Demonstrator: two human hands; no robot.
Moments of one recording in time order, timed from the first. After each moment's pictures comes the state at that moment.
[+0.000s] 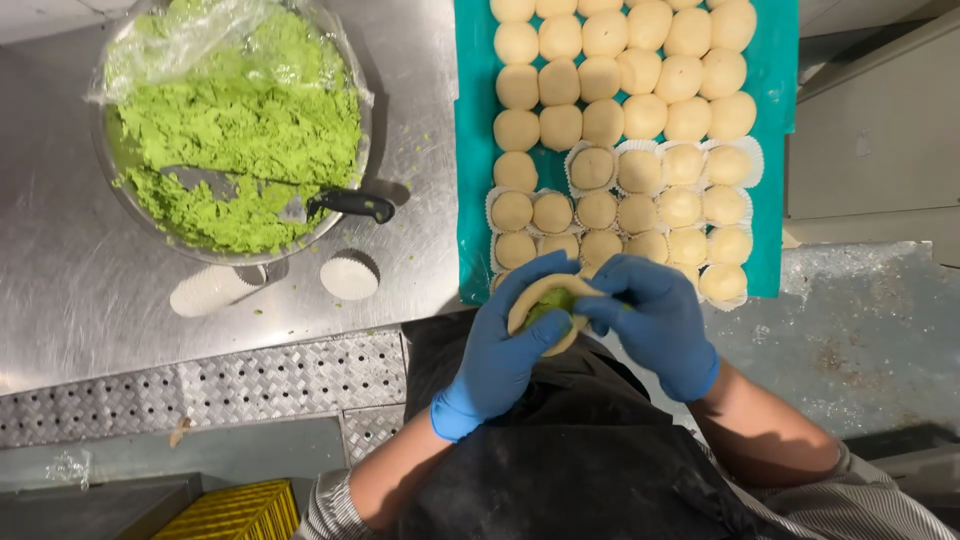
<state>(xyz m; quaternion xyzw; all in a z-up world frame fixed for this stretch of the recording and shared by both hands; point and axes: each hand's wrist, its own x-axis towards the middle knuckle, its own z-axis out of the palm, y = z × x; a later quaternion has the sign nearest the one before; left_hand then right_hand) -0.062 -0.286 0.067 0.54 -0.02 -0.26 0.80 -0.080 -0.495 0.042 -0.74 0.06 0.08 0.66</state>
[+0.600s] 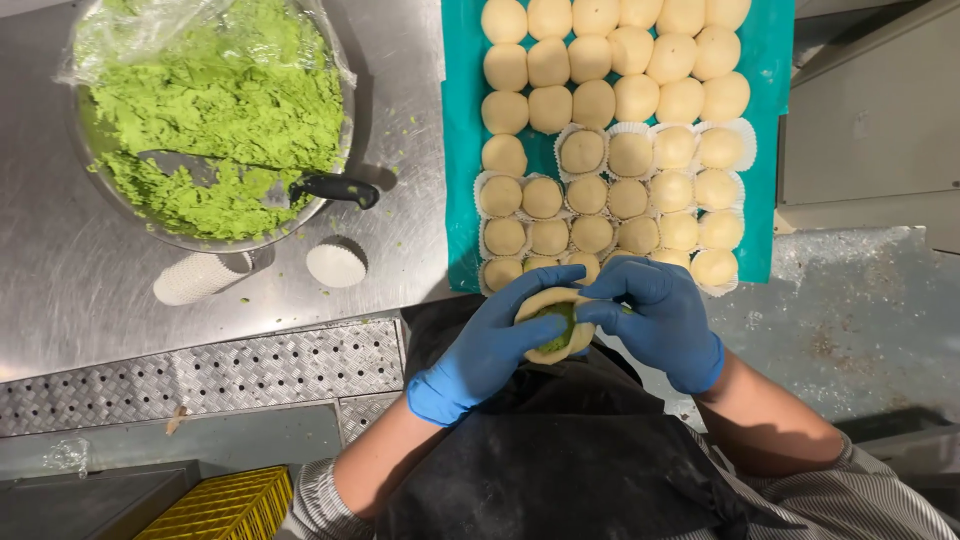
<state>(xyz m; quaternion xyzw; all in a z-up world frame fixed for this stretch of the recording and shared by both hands) -0.057 -0.283 0.068 0.46 -0.05 -0.41 0.79 -0.092 -0.515 0.042 -0.84 -0.07 0.04 0.53</state>
